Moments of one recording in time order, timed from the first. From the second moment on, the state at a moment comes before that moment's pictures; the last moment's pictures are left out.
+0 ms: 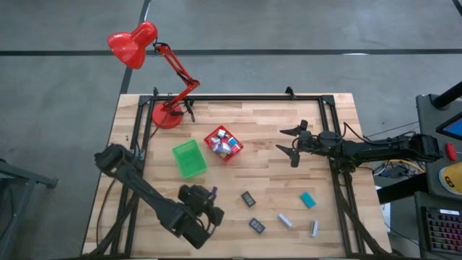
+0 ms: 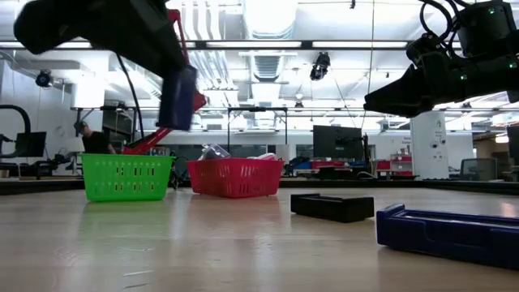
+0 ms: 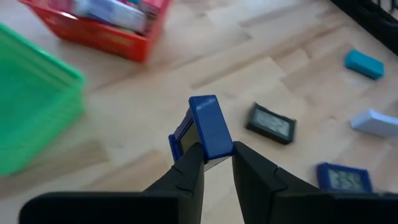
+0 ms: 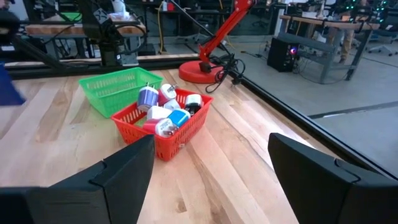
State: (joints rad) left arm -0.69 1.92 1.46 -0.99 -0.83 -1.71; right arm -0.16 0.79 0.08 0.58 0.16 0.02
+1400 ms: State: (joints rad) left arm -0.45 1.22 0.45 -0.39 -0.75 -1.55; right arm -0.16 0.79 0.08 0.58 0.16 0.02
